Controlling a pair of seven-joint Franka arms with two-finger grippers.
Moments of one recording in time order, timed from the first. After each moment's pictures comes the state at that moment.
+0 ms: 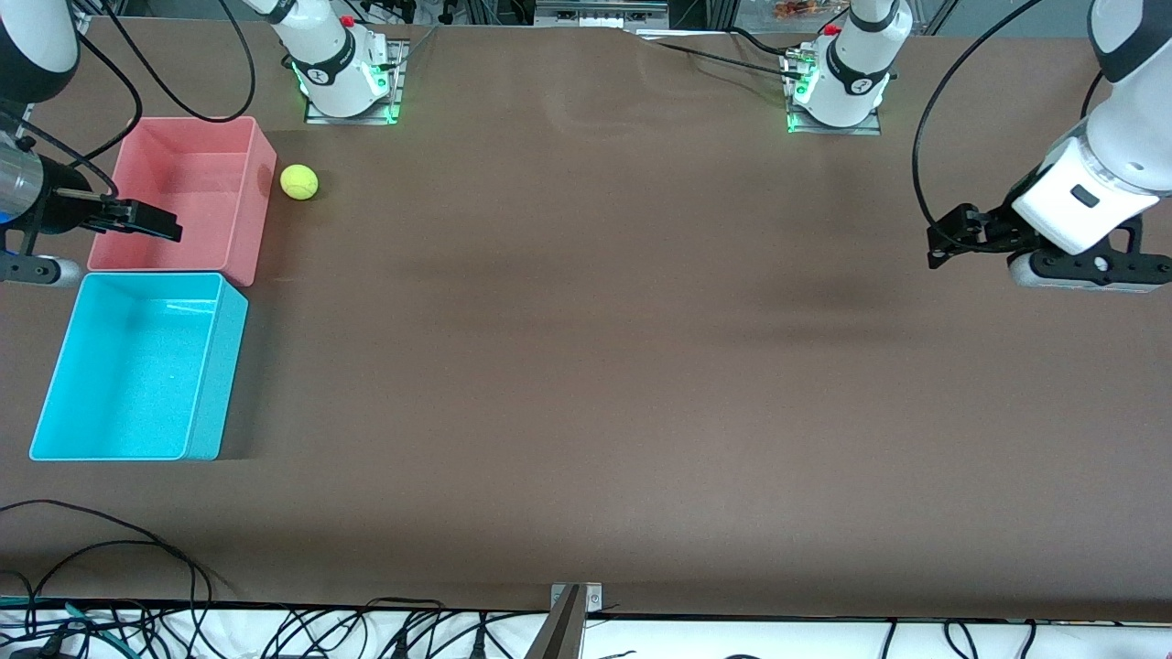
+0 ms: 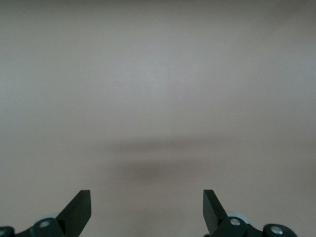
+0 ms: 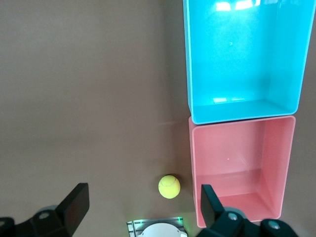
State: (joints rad) left arm -0.11 0.07 0.02 -1.57 -0.01 1.65 -0.08; right arm 0.06 0.10 -0.09 -1.60 -0.02 1.49 0.07
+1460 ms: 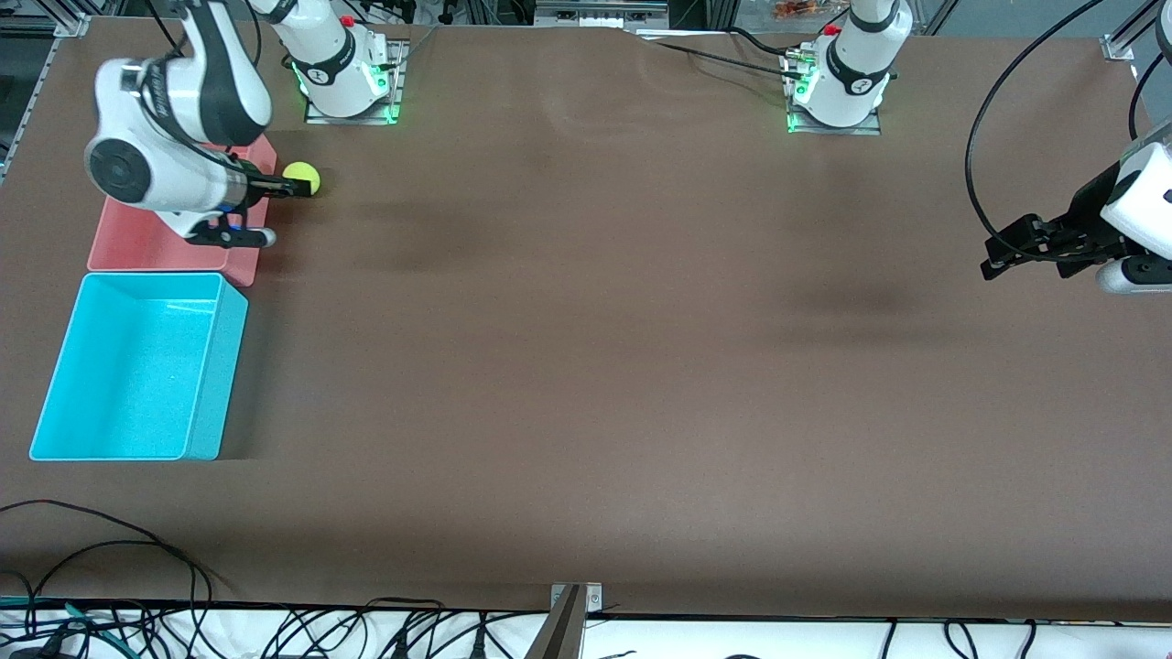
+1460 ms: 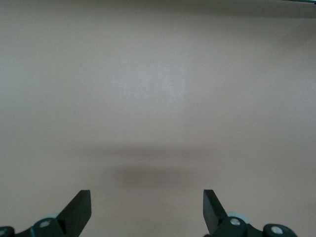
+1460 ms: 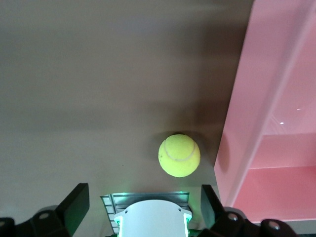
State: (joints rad) left arm -0.08 0.05 0.09 -1.62 -0.05 1.71 -0.06; right arm 0.07 -0.06 -0.04 -2.42 -0.04 1.86 0.07
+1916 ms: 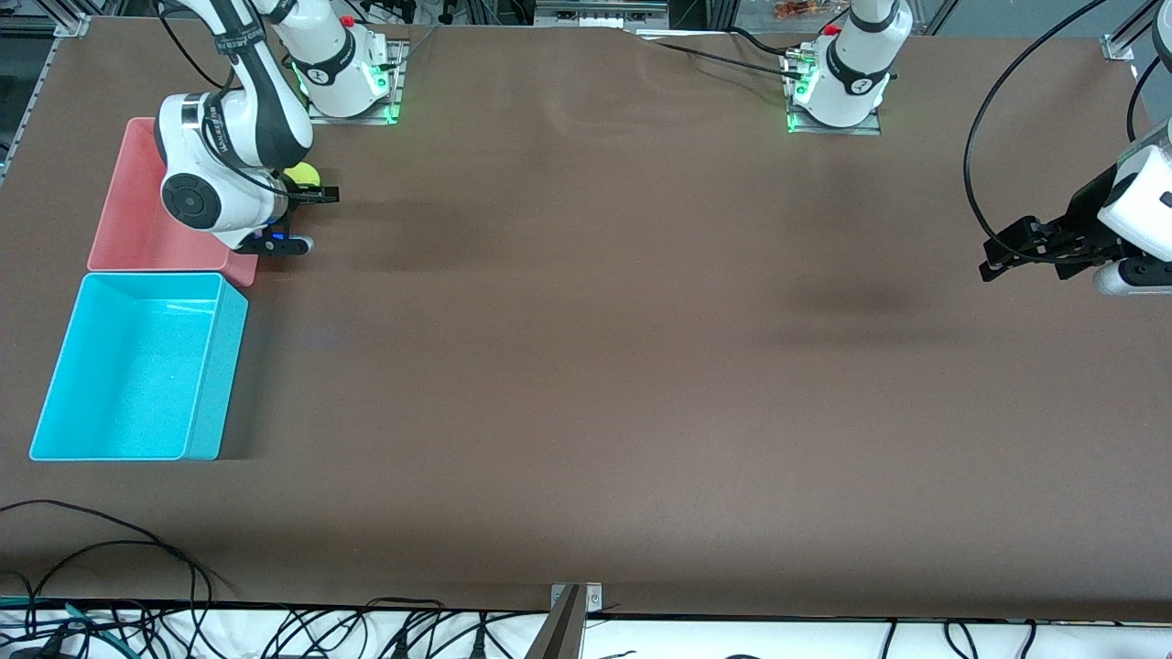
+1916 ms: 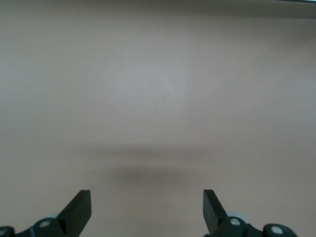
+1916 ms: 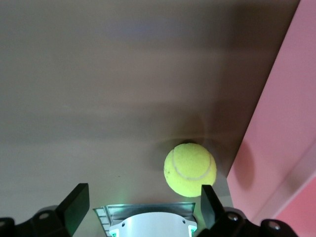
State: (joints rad) left arm -0.08 0.05 0.09 -1.63 -0.04 1.72 -0.06; right arm 0.07 0.05 -0.01 -2.50 -0.05 1.98 0.09
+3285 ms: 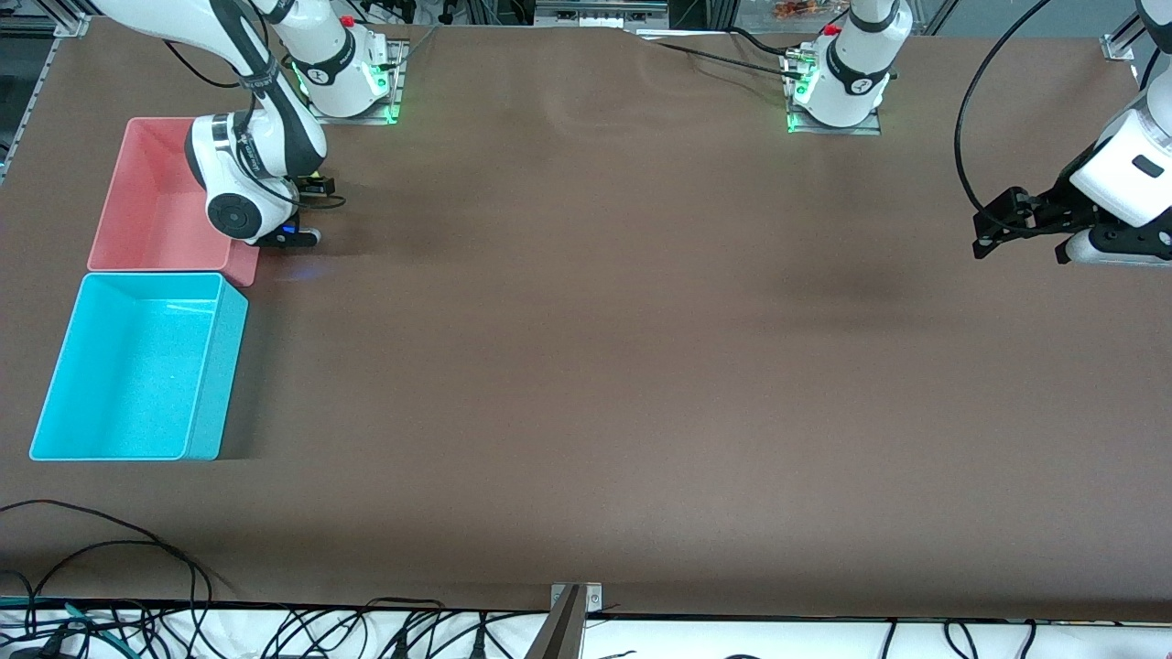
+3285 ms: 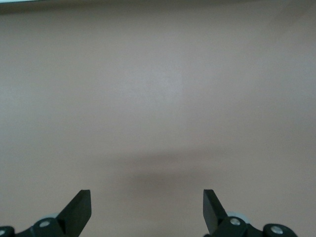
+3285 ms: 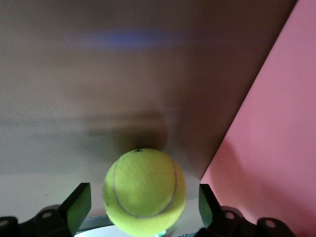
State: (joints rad) left arm -0.08 -0.01 0.03 -1.65 0.02 1.70 0.02; right arm 0.07 0.20 -0.06 -2.59 -0.23 2.08 0.17
